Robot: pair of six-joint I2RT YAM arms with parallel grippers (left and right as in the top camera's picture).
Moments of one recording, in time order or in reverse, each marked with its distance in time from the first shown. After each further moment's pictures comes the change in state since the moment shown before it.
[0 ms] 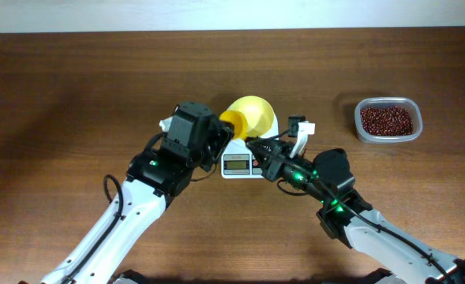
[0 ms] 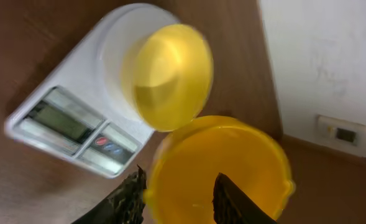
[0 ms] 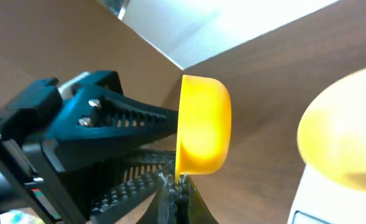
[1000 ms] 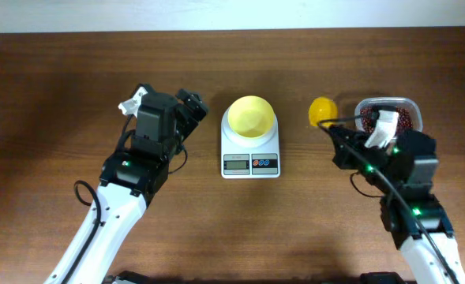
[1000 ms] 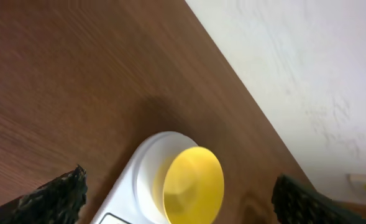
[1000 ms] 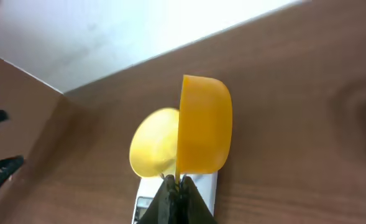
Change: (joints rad) left arm 0.160 -0.060 -0.001 0.030 -0.215 0.318; right arm -0.497 -0.375 0.188 -0.892 -0.044 -0.377
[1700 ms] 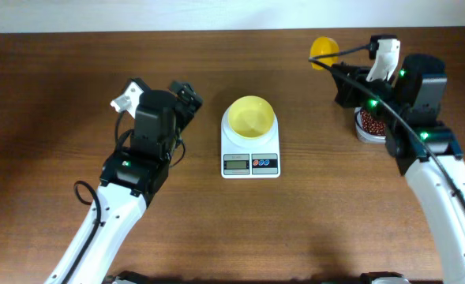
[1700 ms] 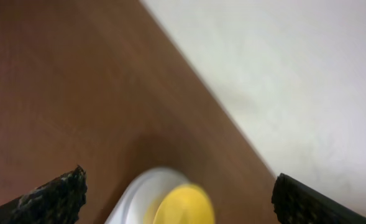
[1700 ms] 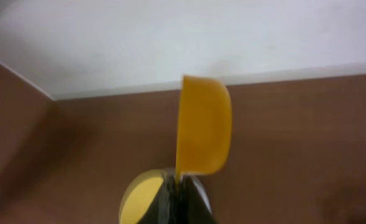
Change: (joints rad) left arm 0.002 0.000 -0.001 0.111 -0.141 0.011; right arm 0.000 0.422 0.553 -0.192 0.010 -0.148
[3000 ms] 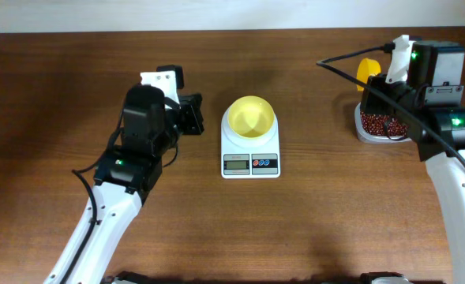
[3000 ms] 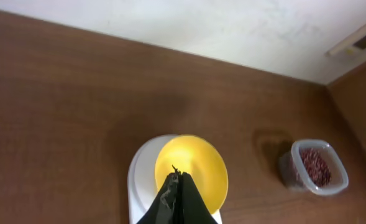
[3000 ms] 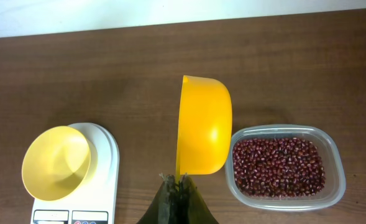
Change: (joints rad) left arm 0.050 0.000 -0.002 0.041 0.443 0.652; right arm 0.000 0.014 0.272 -0.530 0.367 -0.174
